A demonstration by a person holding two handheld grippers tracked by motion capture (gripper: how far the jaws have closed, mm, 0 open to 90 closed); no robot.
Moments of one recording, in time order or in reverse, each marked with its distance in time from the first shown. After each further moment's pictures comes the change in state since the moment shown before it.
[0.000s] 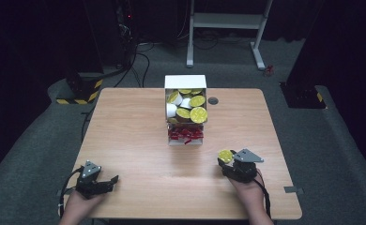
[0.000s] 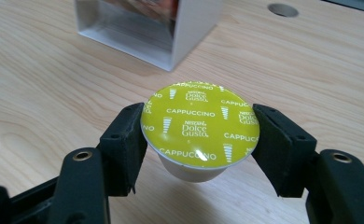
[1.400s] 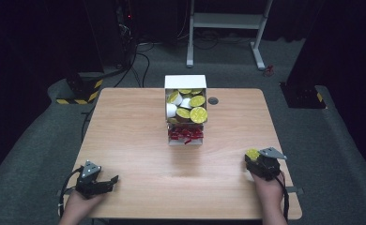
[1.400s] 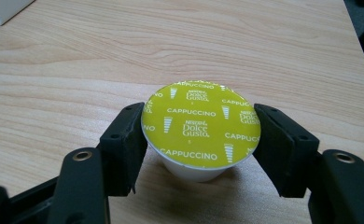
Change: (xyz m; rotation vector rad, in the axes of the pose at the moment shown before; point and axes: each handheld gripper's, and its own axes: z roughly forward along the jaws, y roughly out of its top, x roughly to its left) left arm 0.001 0.000 0.000 0.000 -0.003 0.002; right arm -0.075 -0.037 -0.005 0.098 -0.233 0.165
